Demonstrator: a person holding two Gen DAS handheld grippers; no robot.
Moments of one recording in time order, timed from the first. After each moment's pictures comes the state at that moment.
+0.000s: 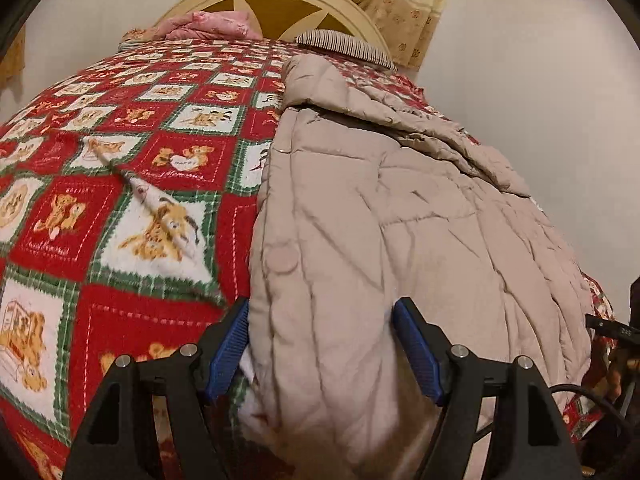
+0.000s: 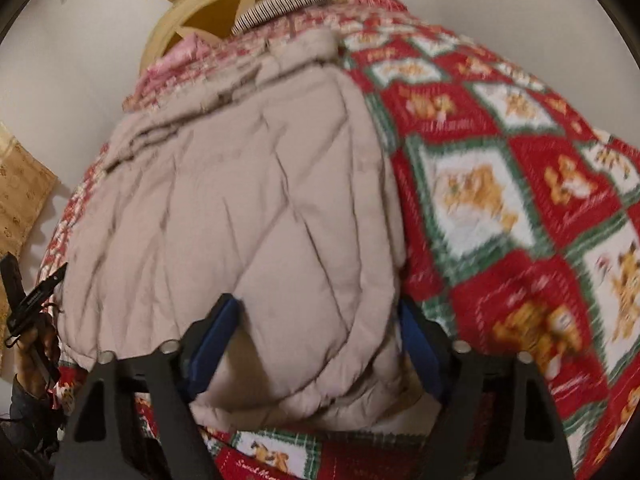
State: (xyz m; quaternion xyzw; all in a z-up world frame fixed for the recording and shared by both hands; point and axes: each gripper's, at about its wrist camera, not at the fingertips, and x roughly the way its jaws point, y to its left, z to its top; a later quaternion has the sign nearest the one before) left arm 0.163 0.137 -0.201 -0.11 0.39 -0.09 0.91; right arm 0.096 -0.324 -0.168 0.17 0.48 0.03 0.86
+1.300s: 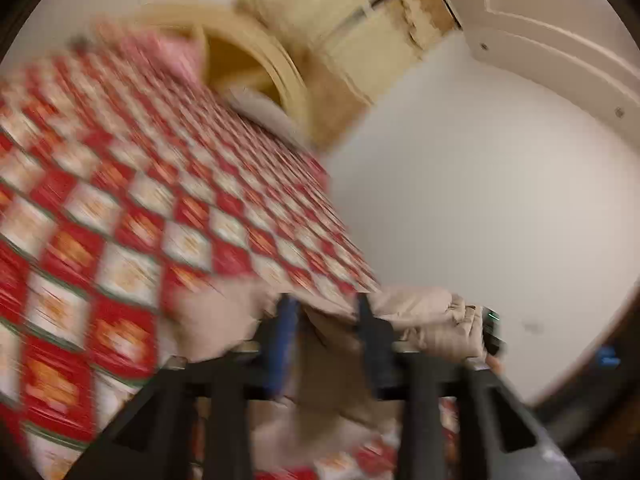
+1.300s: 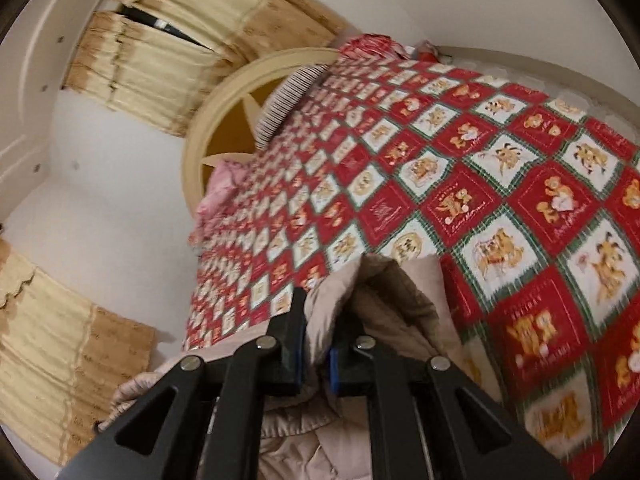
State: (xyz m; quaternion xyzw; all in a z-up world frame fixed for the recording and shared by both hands) left arm 0.203 0.228 -0.019 -0.28 0.25 -0.21 0.90; right arm 0.277 -0.408 -0.057 0.43 0.34 0.06 0.84
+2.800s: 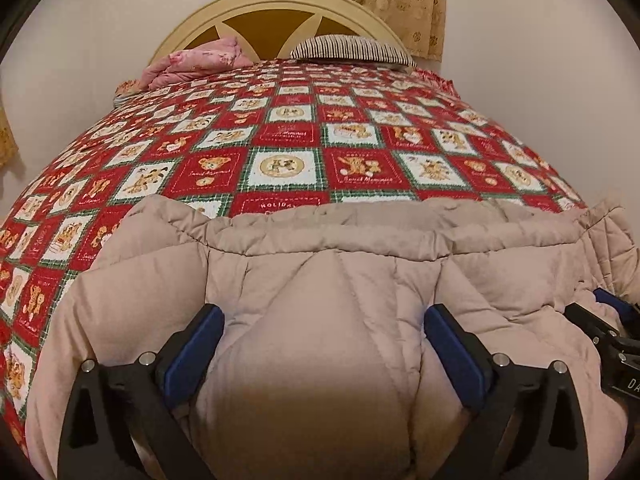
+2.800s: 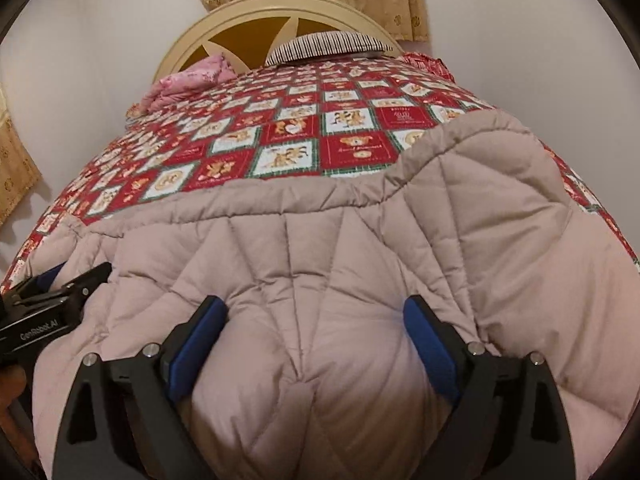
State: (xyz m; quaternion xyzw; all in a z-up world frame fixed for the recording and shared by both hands) left arm 0.403 0.009 -0.167 -0.01 0.39 -0.01 0.92; right arm 0.351 -0.217 -0.152 0.07 0.40 0.01 0.91
